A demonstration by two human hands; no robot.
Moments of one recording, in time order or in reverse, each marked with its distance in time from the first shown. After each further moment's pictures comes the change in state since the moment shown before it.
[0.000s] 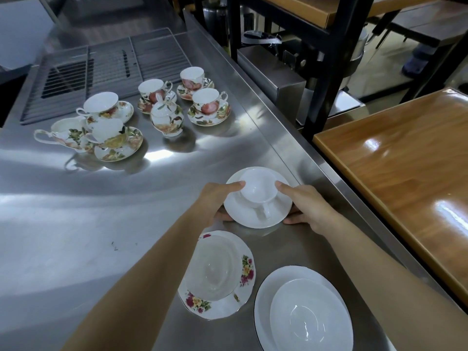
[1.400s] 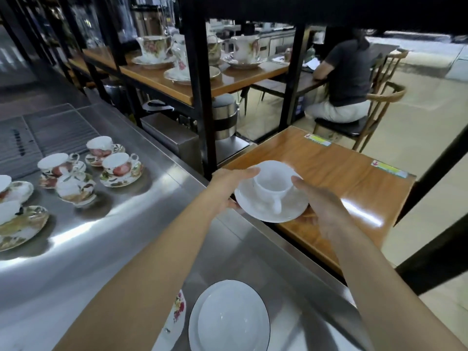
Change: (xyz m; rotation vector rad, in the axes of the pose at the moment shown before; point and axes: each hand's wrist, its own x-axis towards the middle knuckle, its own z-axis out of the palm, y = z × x) left_hand -0.075 0.093 0.161 0.142 -0.390 0.217; right_hand -0.156 -0.010 -0.137 0.343 0.588 -0.086
